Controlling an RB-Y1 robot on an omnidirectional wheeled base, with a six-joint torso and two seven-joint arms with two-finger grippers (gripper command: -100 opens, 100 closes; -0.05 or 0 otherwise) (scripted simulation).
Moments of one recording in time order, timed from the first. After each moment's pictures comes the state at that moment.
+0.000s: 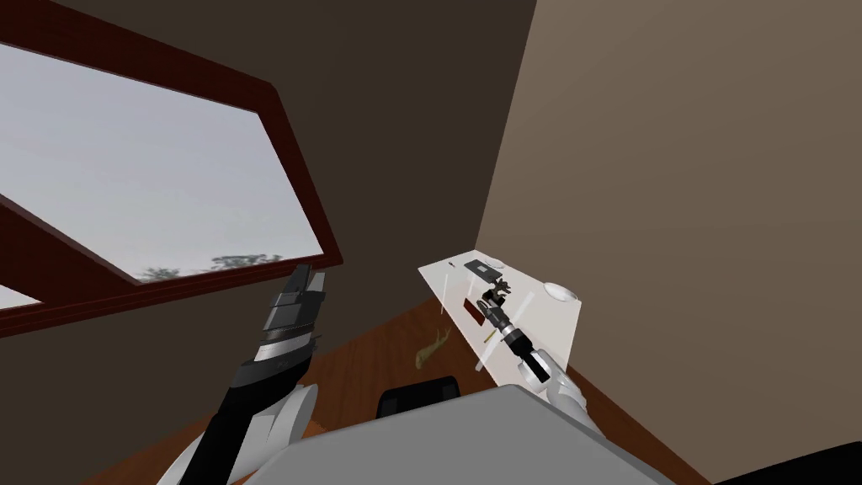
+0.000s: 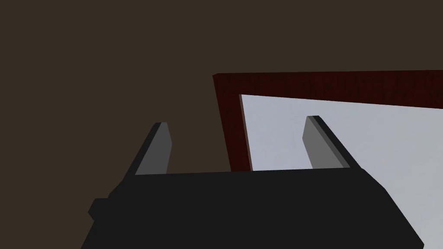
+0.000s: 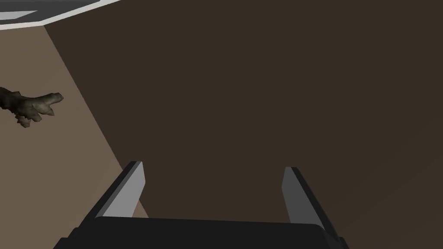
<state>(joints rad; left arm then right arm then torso) 0.52 0.04 0.05 -2.32 -0.05 -0.43 -0.13 0.14 -0.35 -0.28 -1.05 0.59 -0.82 0.48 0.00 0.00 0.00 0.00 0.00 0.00</state>
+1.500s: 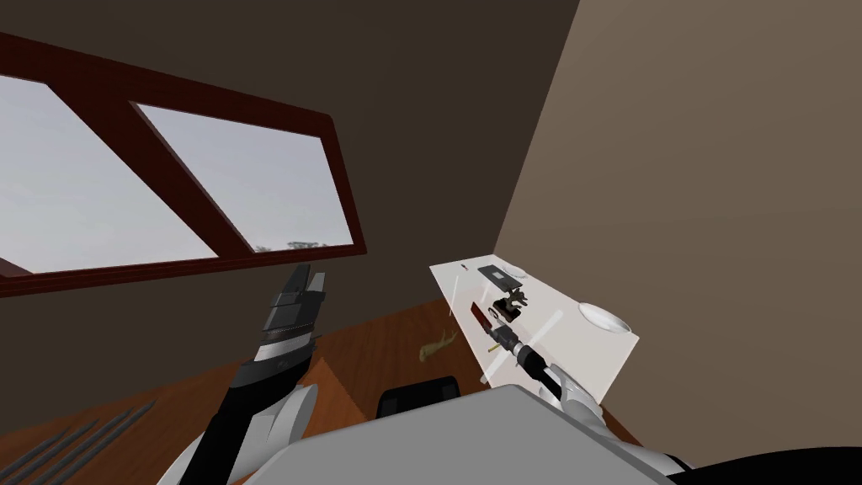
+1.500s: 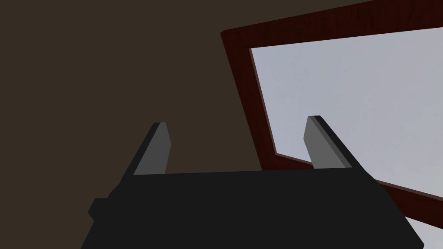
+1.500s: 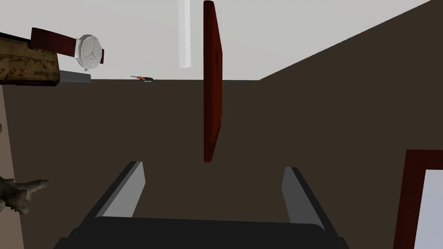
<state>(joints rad) 0.52 0.04 0.05 -2.32 -0.05 -0.43 -0.13 0.03 -0.43 -0.35 -0.60 0.82 -0.92 0.67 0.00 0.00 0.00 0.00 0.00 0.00</state>
